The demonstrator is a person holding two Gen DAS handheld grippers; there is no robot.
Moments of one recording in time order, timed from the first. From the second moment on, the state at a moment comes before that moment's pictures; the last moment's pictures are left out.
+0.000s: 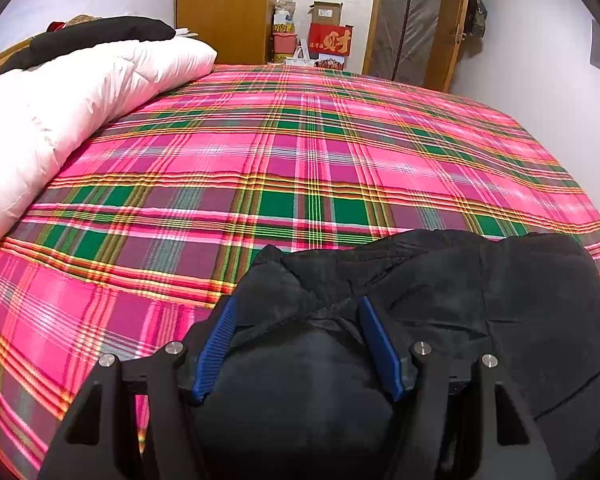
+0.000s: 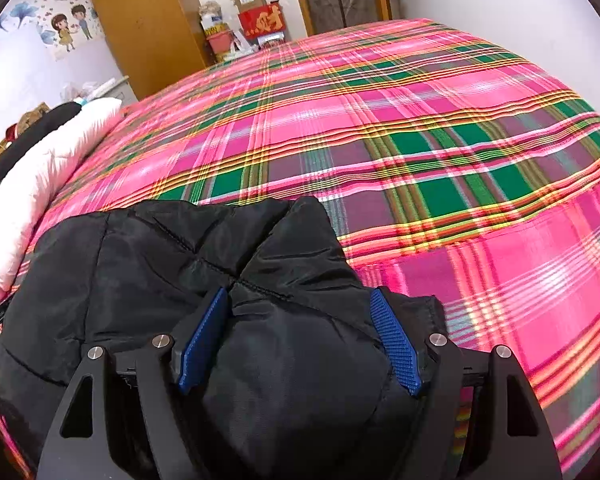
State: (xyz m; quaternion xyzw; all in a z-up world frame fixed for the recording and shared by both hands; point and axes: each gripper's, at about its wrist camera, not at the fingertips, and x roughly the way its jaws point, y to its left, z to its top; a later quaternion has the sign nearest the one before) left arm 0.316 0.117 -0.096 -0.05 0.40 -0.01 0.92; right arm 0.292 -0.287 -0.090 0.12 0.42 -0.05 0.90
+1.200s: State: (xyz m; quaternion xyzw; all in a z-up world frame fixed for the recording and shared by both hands) left arm 0.245 0.186 -0.110 -0.11 0.47 -0.03 0.87; right arm 0.186 -0.315 -0.094 0.17 0.46 -0.01 0.87
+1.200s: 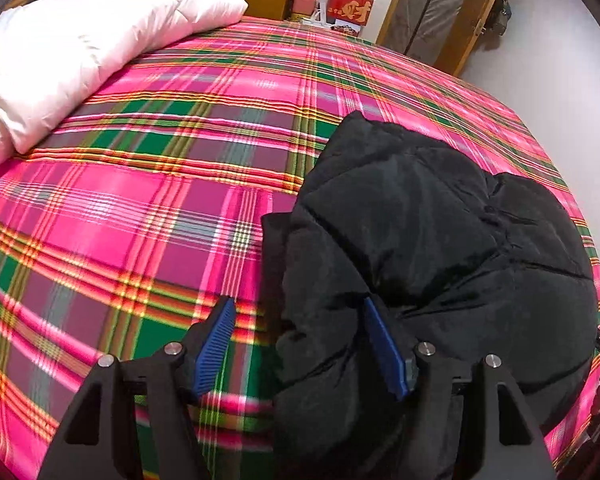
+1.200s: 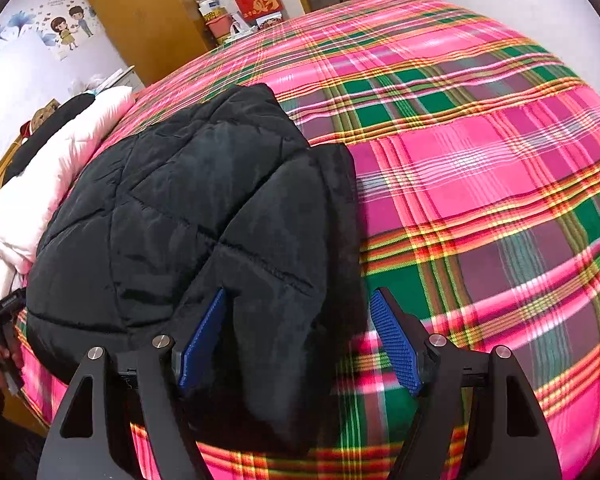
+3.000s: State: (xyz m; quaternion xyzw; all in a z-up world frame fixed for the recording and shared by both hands) left arm 0.282 0.178 -0.150 -0.23 0.51 -0.11 0.82; right arm 0.228 -0.348 -0.151 0.33 0.46 0.11 0.82
